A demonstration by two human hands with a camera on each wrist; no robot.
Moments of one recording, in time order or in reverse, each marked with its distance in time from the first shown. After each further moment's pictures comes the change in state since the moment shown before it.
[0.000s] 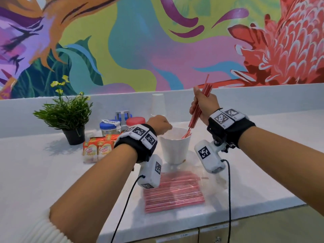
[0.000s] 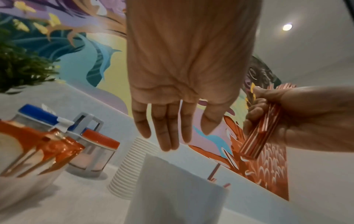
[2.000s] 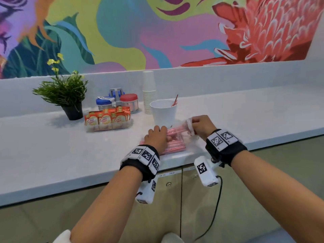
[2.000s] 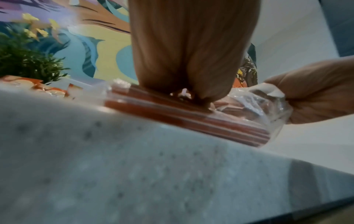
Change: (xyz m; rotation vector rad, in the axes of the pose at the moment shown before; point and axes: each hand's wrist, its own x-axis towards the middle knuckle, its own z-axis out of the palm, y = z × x) left_hand -0.101 -0.024 0.109 0.305 0.051 0.096; right_hand -0.129 0.061 -0.072 -0.504 -0.140 0.235
